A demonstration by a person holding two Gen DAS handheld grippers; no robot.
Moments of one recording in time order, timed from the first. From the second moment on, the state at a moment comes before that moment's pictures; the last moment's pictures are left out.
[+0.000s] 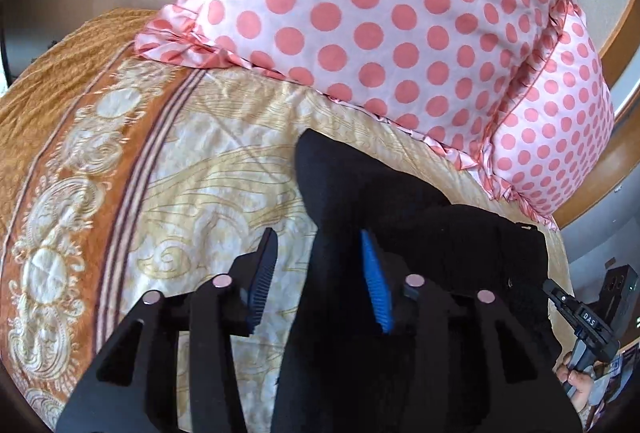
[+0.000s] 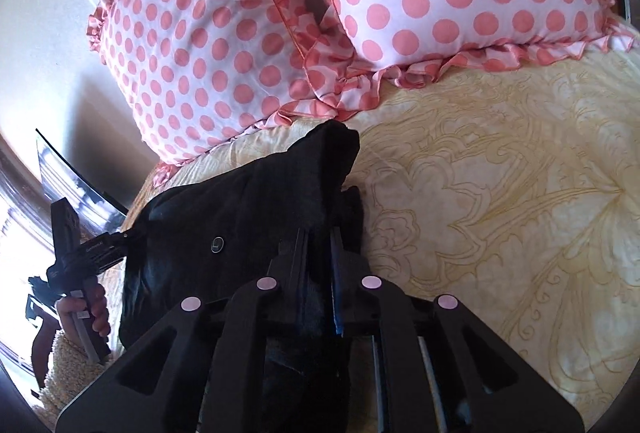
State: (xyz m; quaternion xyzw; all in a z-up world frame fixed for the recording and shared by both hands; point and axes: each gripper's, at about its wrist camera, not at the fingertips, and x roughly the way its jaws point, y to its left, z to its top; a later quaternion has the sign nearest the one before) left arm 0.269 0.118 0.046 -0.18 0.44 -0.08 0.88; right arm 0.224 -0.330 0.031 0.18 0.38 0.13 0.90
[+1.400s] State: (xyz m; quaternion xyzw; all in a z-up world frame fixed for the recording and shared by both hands) left arm 0.040 0.050 0.033 -0.01 0.36 -0.05 0.93; right arm 0.038 -0.233 0.010 0.04 0.30 0.08 0.95
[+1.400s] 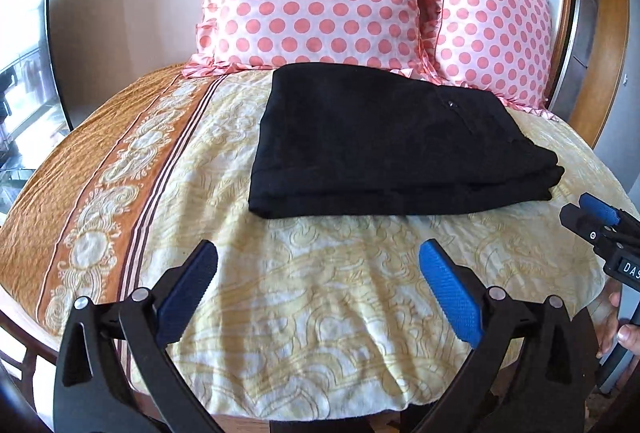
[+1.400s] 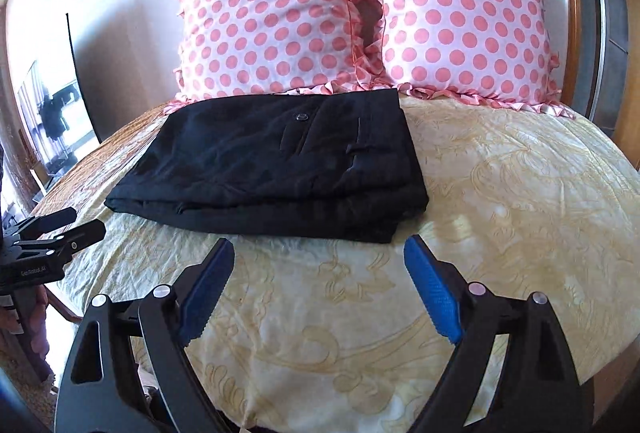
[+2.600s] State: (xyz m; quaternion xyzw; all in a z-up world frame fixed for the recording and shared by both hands) left arm 0.022 0.047 0.009 0.01 0.35 0.00 0.93; right arm 0.031 -0.185 -0.022 0.00 0.31 0.05 0.95
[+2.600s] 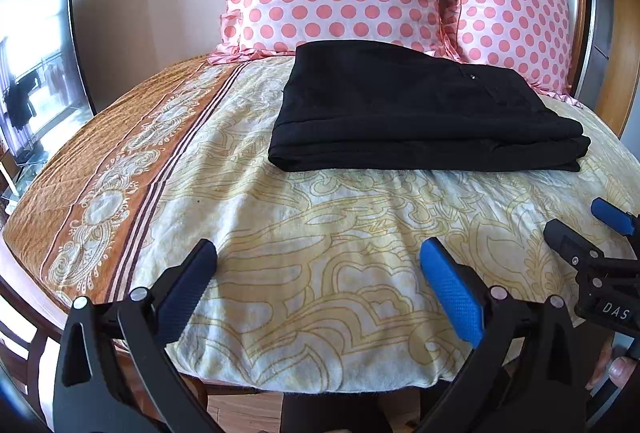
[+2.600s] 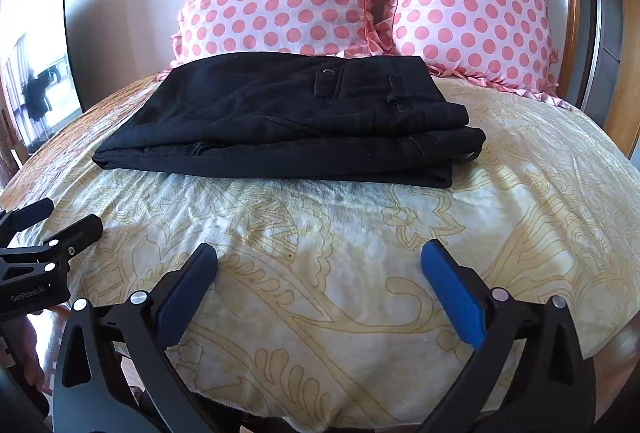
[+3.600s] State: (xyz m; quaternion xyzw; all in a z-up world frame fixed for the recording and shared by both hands) left arm 0.024 0.040 0.007 0.01 0.35 -0.02 0.94; right arm 0.021 -0.197 -0.024 0.00 0.30 0.03 0.95
